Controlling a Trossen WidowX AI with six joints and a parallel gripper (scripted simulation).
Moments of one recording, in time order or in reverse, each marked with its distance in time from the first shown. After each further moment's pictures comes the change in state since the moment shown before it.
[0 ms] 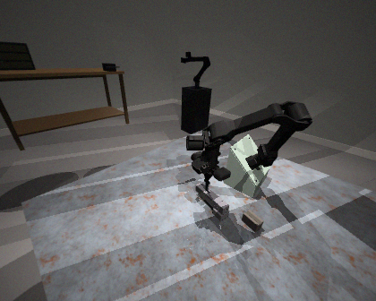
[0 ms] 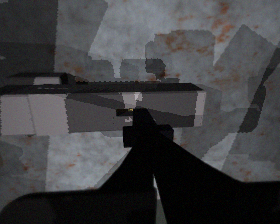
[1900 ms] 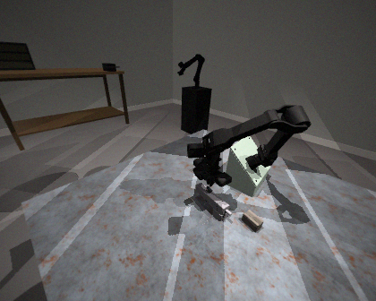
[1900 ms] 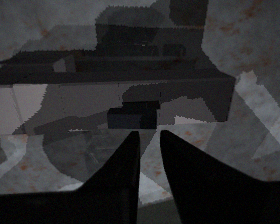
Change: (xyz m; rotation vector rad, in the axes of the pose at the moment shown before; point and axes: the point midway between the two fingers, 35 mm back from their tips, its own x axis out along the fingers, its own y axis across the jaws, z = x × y) arm 0.025 0.007 -0.010 0.013 0.039 0.017
